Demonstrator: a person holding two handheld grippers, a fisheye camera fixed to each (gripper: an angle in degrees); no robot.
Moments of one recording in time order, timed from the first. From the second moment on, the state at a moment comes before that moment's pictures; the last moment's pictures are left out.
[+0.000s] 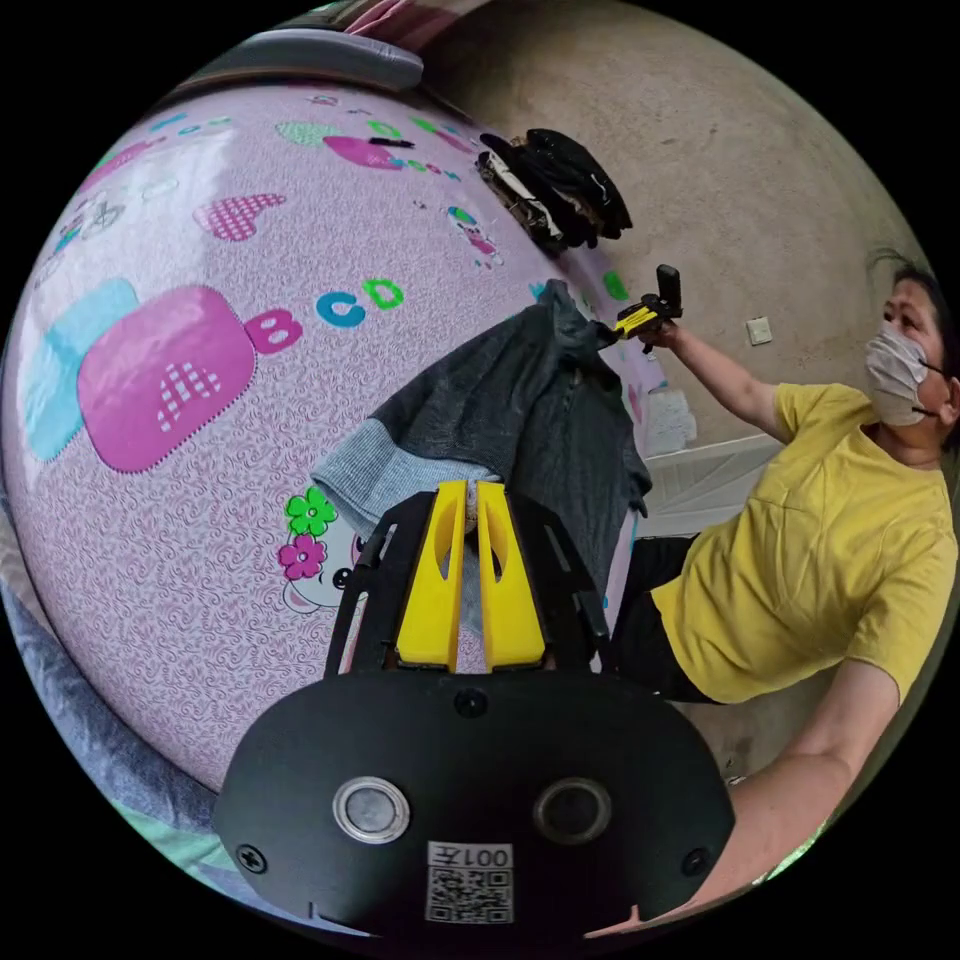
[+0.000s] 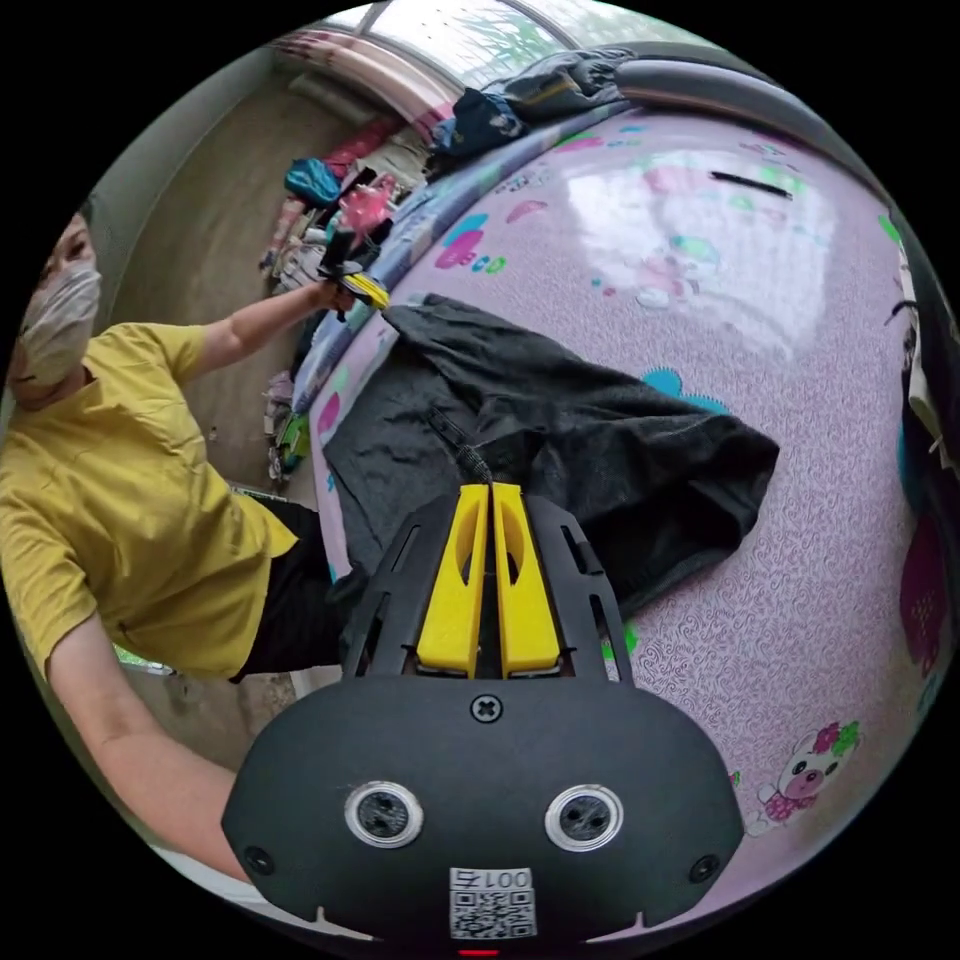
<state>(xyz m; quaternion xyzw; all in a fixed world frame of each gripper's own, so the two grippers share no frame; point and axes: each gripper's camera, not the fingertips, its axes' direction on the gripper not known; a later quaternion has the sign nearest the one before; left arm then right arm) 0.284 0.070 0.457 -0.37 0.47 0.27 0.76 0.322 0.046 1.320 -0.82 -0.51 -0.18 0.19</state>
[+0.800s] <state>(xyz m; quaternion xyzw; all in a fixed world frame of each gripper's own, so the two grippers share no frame) 0.331 0.142 0.409 -0.17 0.39 0.27 0.86 0.427 0.107 1.367 -0.87 -0.28 -0.03 0.40</state>
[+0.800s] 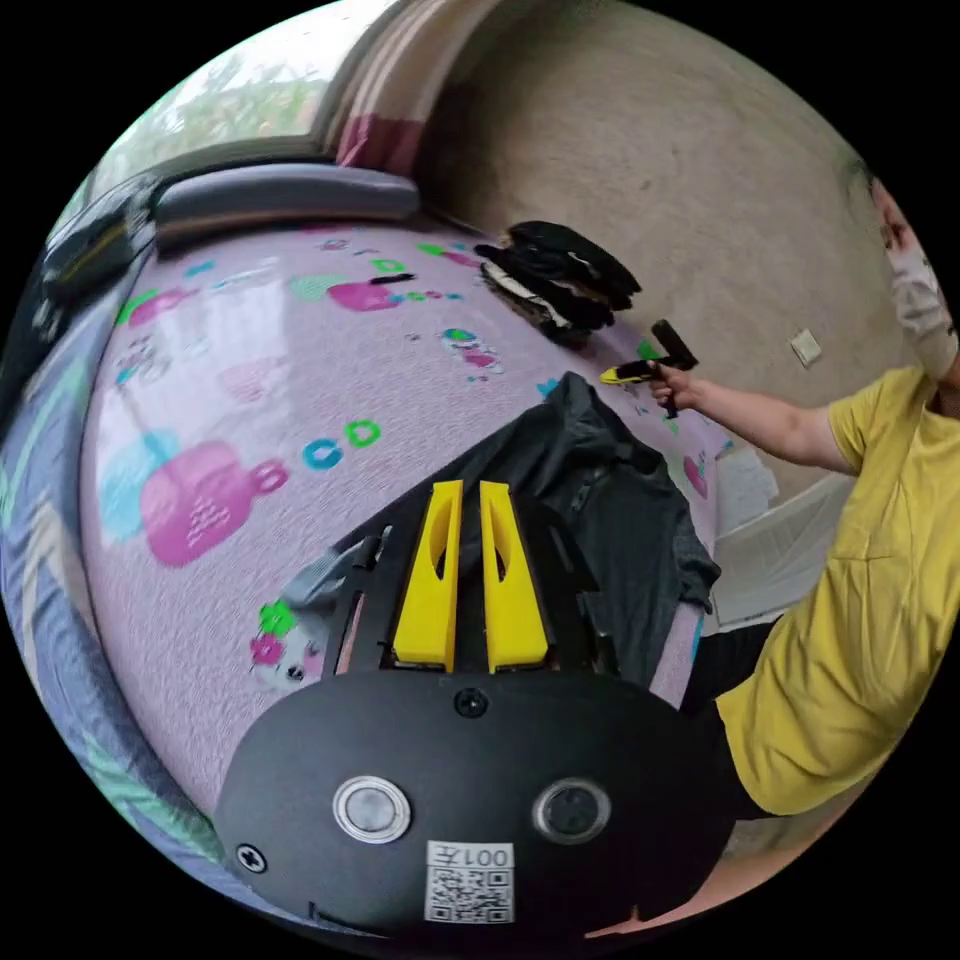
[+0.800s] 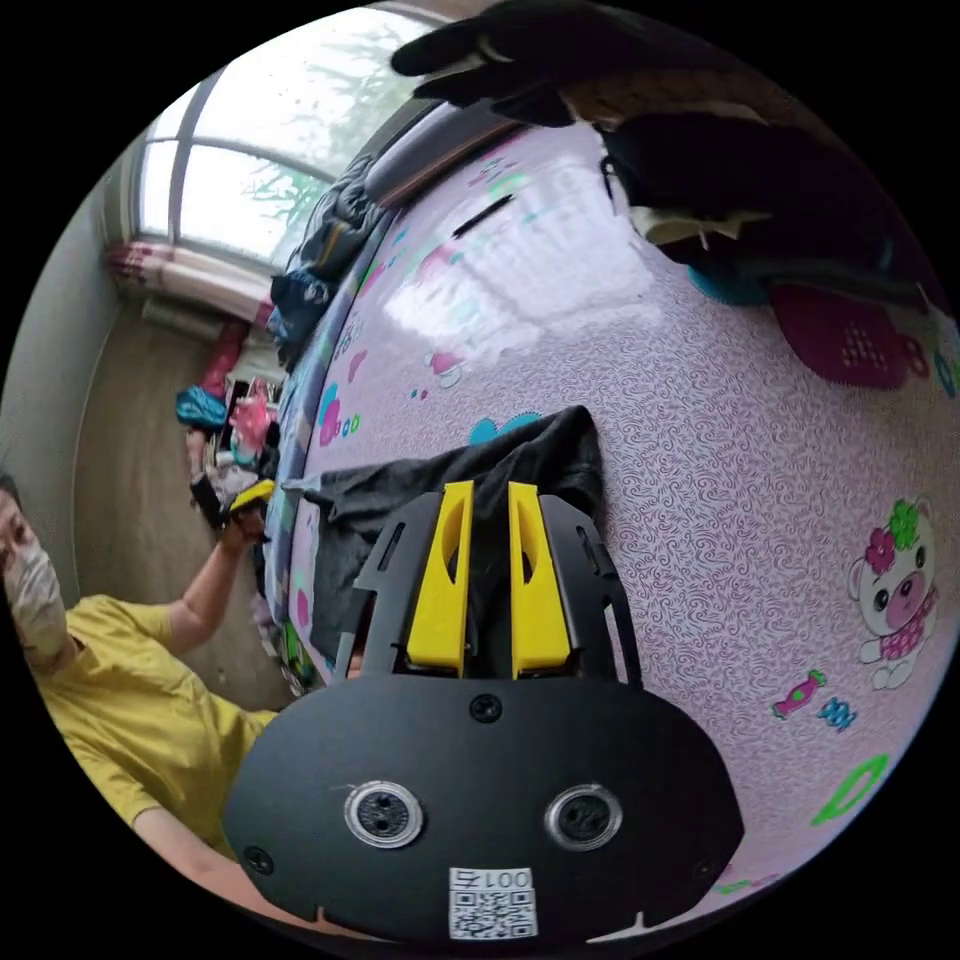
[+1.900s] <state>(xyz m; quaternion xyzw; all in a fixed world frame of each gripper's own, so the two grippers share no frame) 0.183 0.237 0.541 -0.18 0.27 0.02 0.95 0.189 0.235 1.043 -0.76 -0.57 -0.21 0.22</state>
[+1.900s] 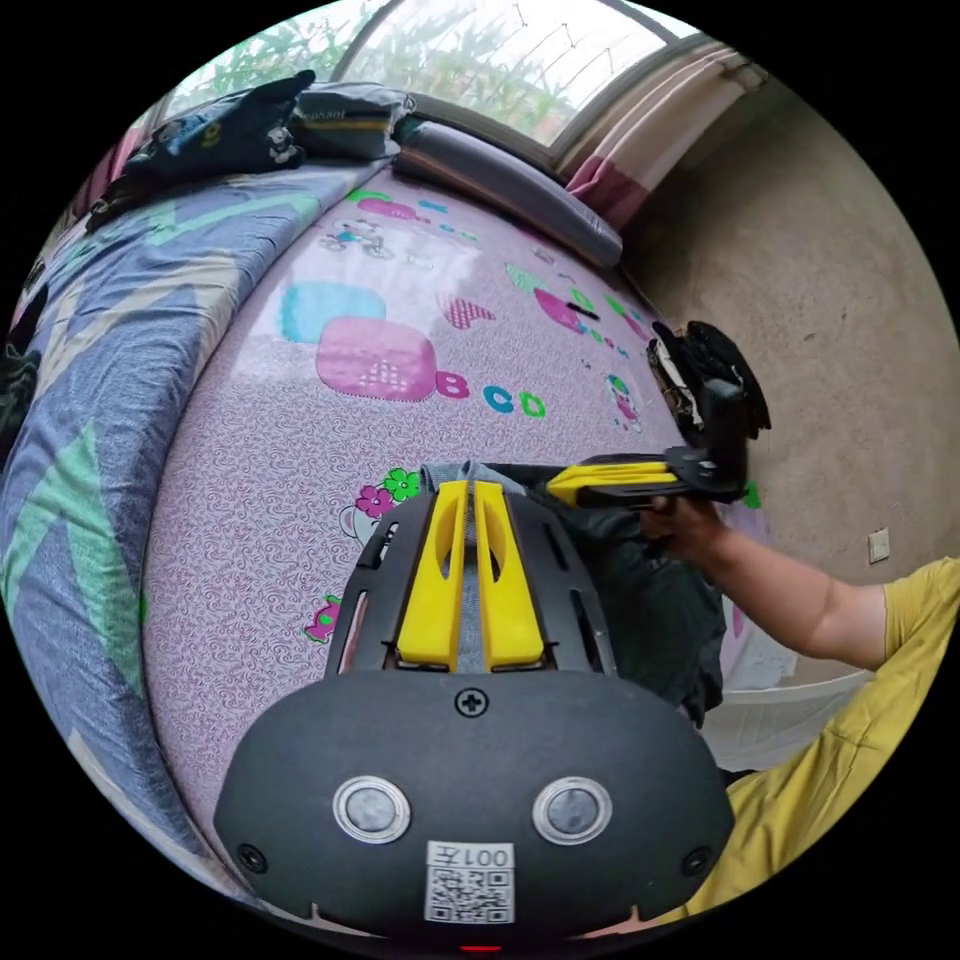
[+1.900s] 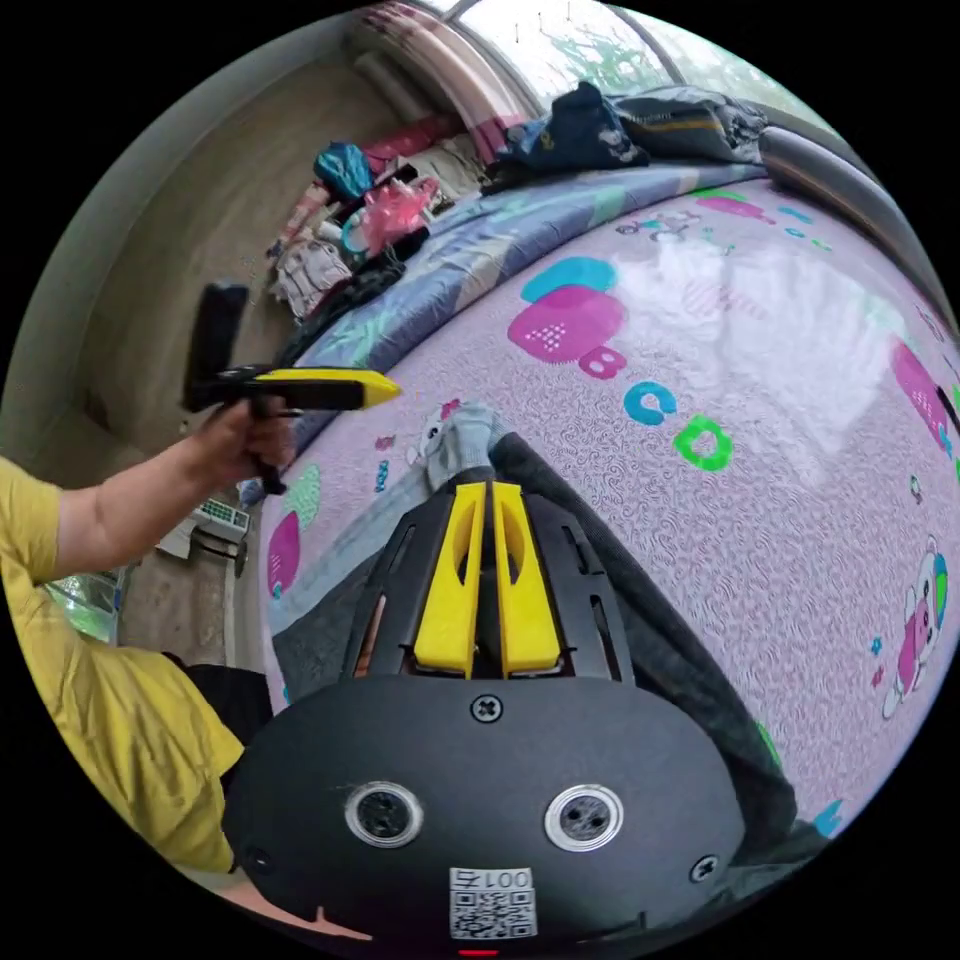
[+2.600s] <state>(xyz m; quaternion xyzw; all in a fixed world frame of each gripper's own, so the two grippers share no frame) 0.219 0.316 0.649 -0.24 0.44 0.13 0.86 0.419 0.106 1.133 -0.81 -0.38 -0.11 0.44</state>
